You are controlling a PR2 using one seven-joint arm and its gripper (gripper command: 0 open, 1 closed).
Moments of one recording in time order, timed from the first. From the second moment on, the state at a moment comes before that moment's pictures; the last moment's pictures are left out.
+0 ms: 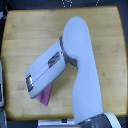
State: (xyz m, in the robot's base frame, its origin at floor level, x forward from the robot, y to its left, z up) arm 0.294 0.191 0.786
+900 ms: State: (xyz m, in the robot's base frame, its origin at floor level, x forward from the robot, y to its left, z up) arm 0.313 0.228 0.744
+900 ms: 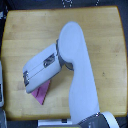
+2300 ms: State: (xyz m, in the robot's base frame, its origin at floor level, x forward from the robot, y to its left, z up) arm 0.325 0.229 0.742
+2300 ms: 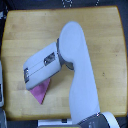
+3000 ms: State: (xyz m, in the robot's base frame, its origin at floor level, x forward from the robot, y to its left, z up) arm 0.391 0.230 0.810
